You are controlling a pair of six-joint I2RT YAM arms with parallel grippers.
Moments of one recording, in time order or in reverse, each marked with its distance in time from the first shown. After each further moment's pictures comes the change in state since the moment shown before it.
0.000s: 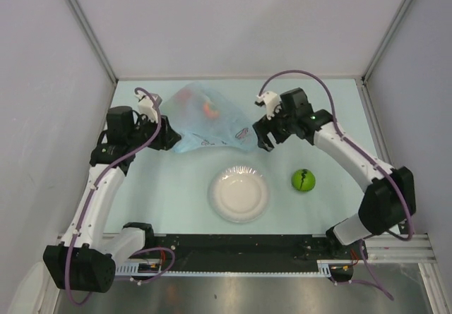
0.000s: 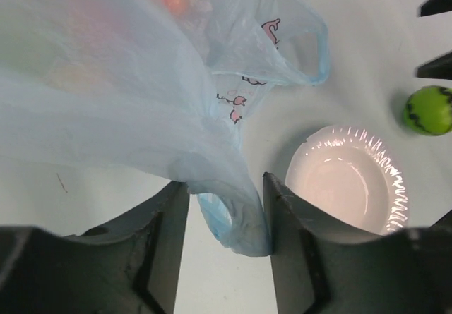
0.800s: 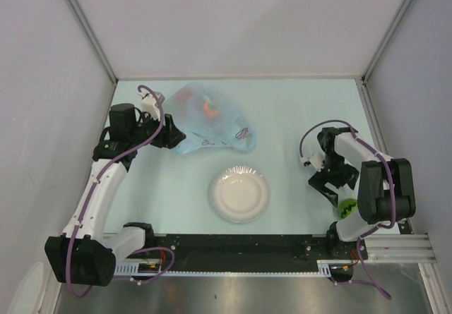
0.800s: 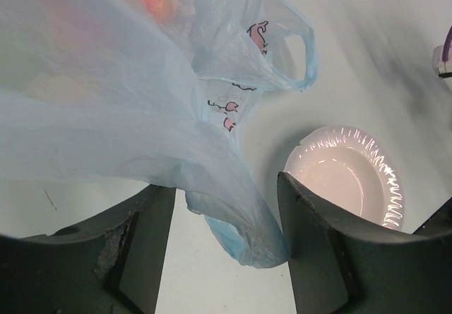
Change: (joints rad) left arm 0.000 0.054 0.002 0.042 0.052 0.008; right arm -0.404 0.008 -0.341 -0.650 0.445 -0.413
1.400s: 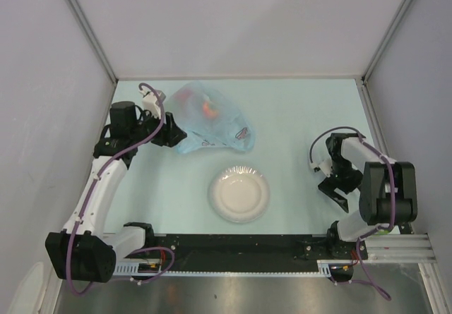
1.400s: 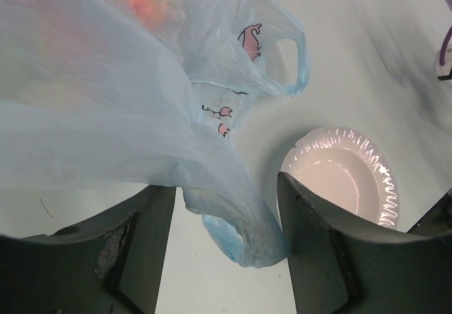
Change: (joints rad) left arm 0.000 0.026 0.019 0.005 0.024 0.002; right arm -0.109 0.011 -0.098 0.032 0.154 -0.004
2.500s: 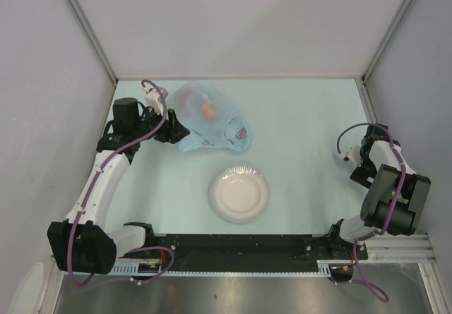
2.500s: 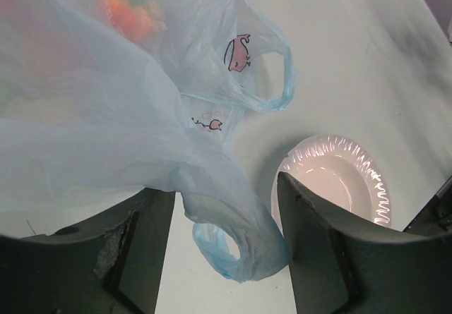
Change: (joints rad) left arm -0.005 0.060 0.013 0.056 0.046 -0.019; right arm -0.337 -0.096 0.021 0.390 0.165 -0.538
